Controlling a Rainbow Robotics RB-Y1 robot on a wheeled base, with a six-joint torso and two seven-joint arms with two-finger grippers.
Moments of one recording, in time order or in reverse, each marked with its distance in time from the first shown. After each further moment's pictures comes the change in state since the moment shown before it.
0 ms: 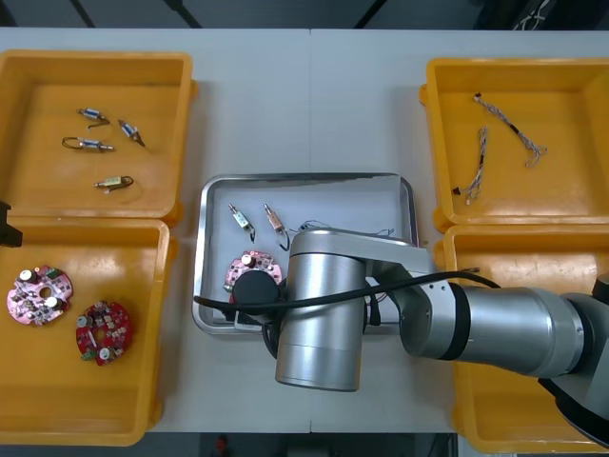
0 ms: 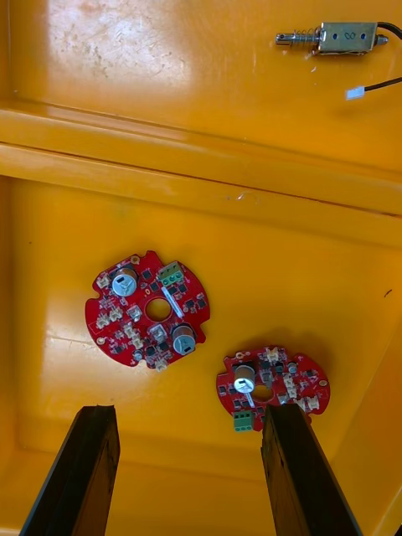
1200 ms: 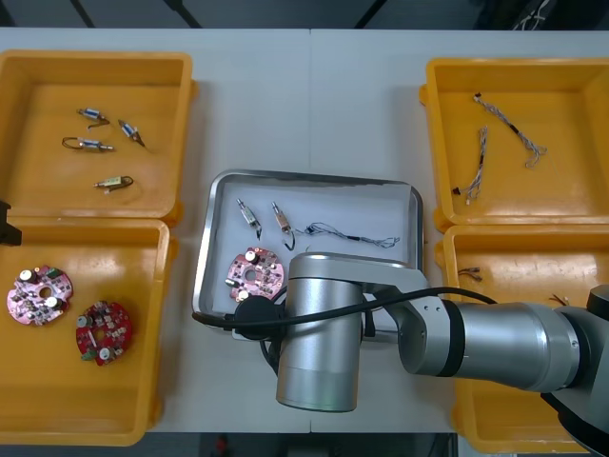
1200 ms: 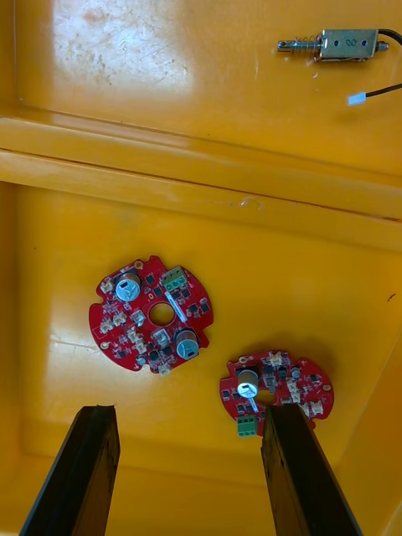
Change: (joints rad) right arm 0.033 0.005 0.046 0.018 0.076 -0.066 0.003; left arm 0.000 -0.003 0.000 -0.002 -0.015 0.000 0.000
